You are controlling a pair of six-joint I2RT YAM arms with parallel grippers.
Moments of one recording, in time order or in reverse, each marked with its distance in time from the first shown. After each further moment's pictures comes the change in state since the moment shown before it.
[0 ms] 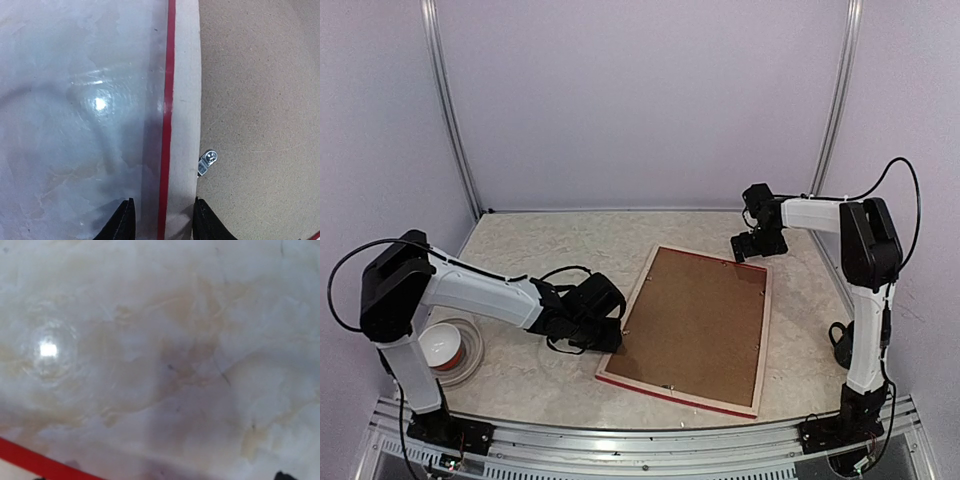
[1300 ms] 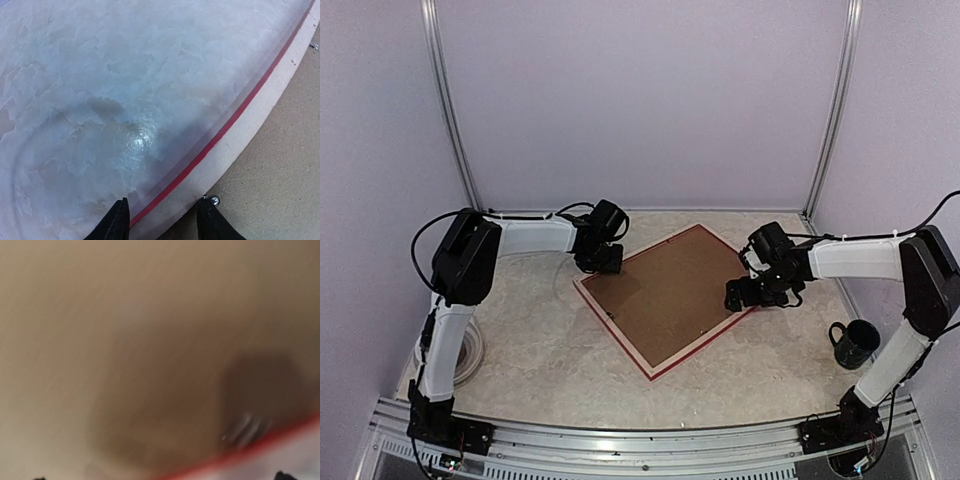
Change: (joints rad) left arm 0.347 0.499 0.784 -0.237 -0.079 0.337; right arm 0.176 -0.517 -0.674 0.164 -0.241 0.201
